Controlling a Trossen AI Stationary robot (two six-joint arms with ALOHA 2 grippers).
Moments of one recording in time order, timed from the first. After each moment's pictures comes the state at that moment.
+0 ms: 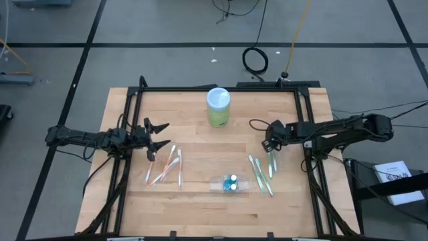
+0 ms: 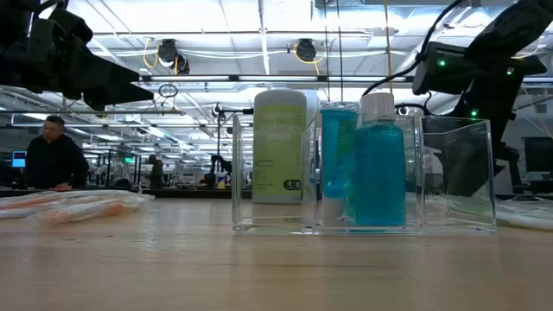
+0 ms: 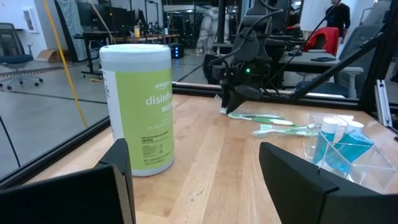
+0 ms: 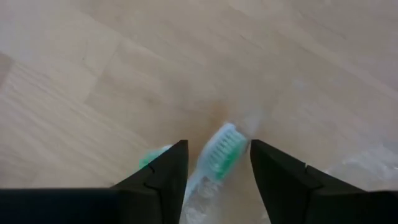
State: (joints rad) left arm -0.12 0.19 0.04 0.13 -0.32 -0.02; right arm -0.15 1.16 0.45 -0.59 0.26 0.87
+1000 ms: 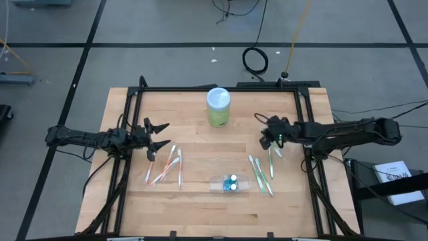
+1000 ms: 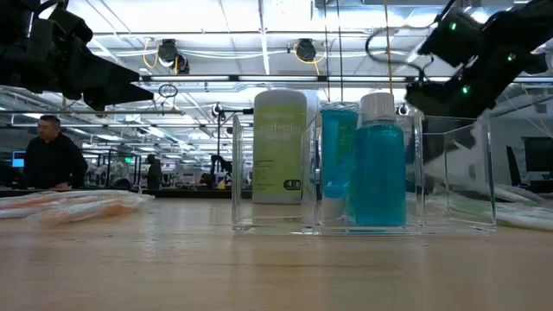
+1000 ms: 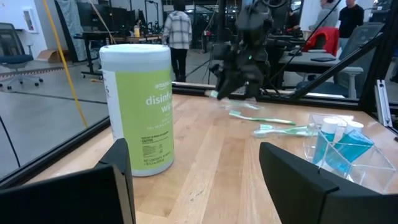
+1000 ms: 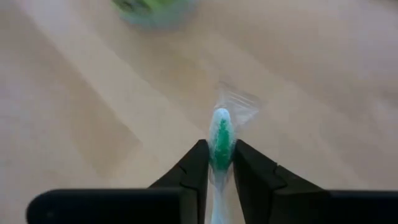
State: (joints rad) left arm -0.12 0.19 0.04 0.13 -0.32 -0.02; right arm -0.14 0.97 0.41 -0.25 0.31 0.57
